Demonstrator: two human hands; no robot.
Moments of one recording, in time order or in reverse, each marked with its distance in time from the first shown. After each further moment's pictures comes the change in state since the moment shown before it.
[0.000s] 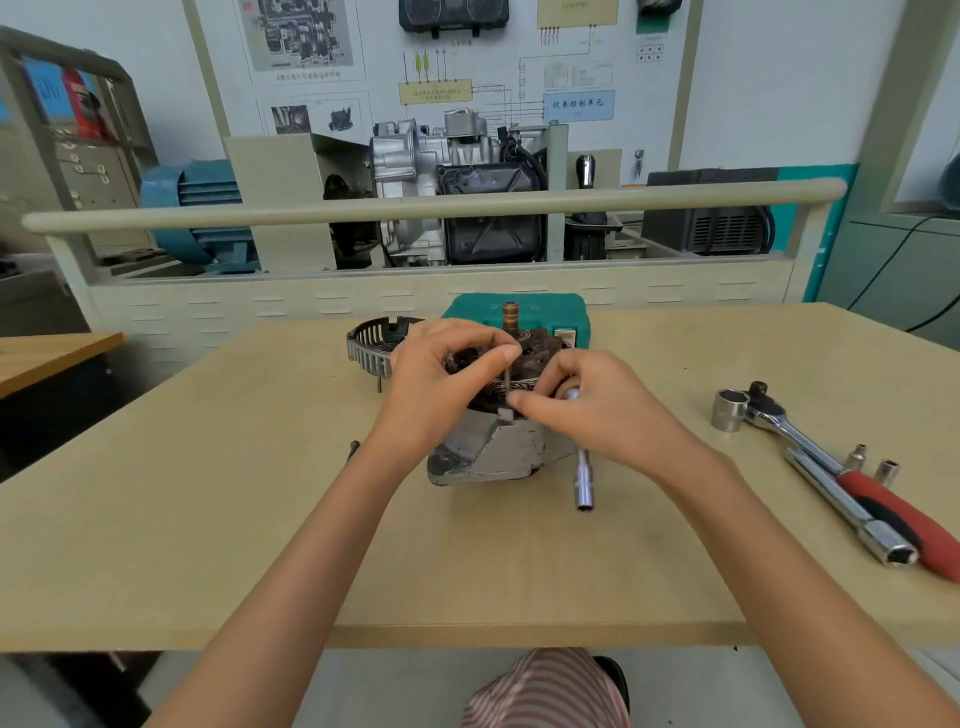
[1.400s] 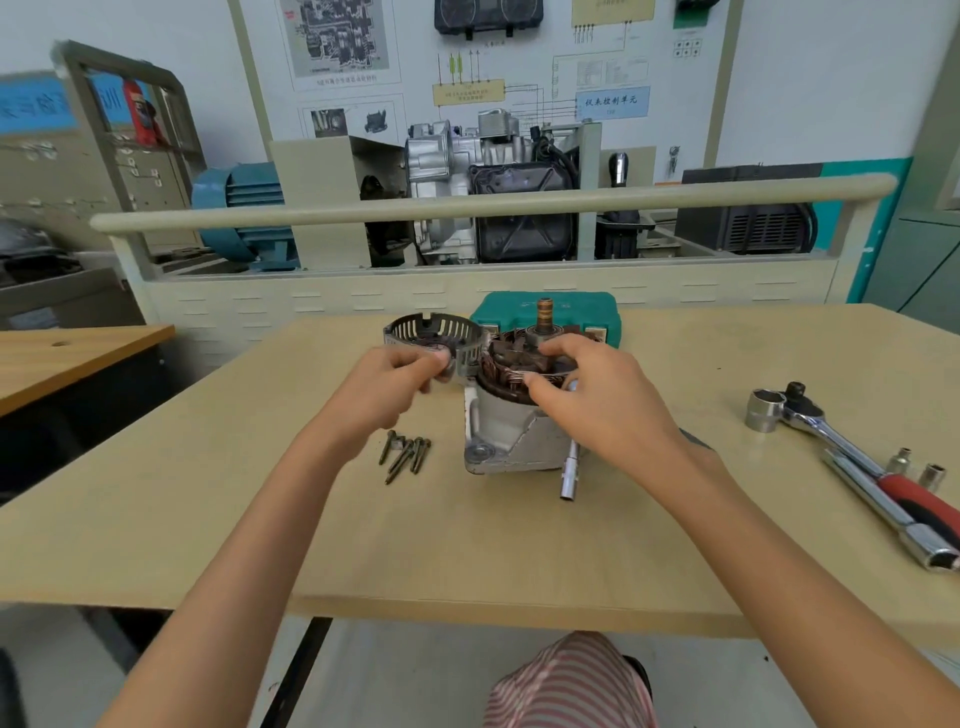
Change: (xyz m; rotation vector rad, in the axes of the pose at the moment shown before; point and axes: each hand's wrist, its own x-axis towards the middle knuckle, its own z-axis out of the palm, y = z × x) left_hand -0.004 -0.038 -0.059 0.020 -0.141 -0.515; right_hand 0.000 -0.017 0.022 -0.197 0.134 -0.086
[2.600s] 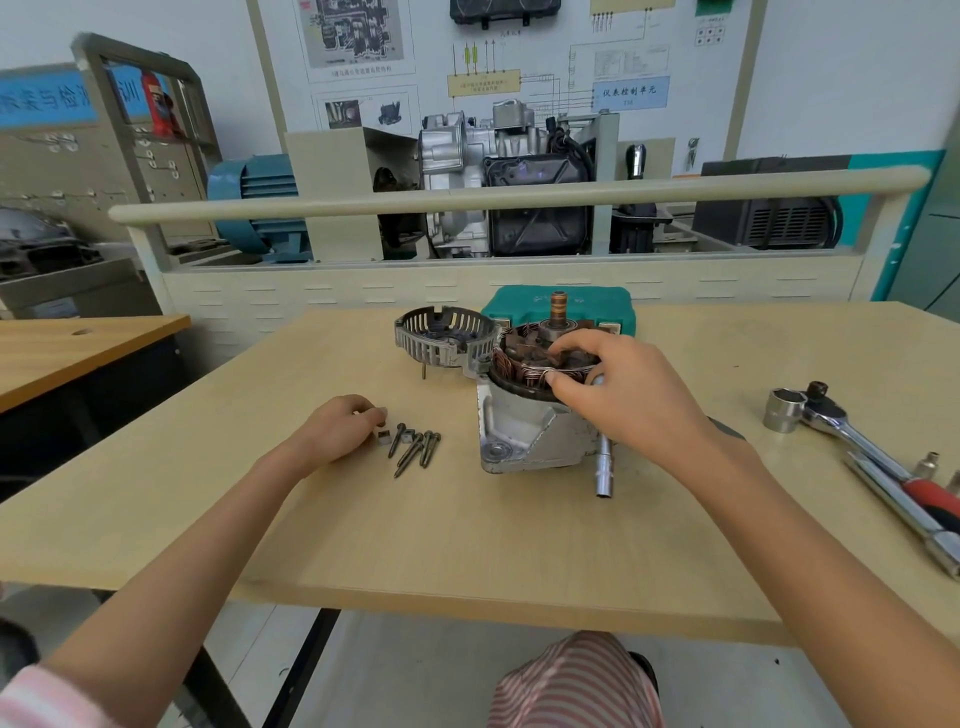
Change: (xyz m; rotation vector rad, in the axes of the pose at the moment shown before) left_hand 0.030 -0.095 -0.034 0.362 -0.021 -0.293; right_hand 0.006 0.011 -0.005 -0.016 -0.053 -0.028
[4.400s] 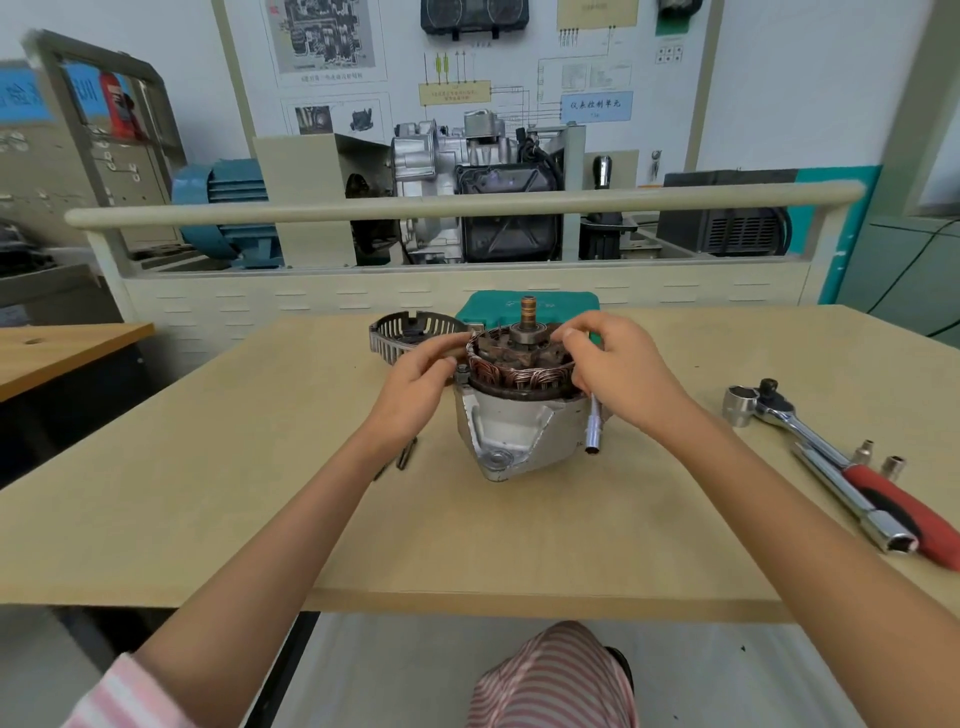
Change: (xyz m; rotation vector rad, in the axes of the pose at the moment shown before) left_hand -0.036 0.093 0.046 -0.545 0.034 0.540; right_hand 0.010 0.013 -0.012 0.331 0.073 0.087
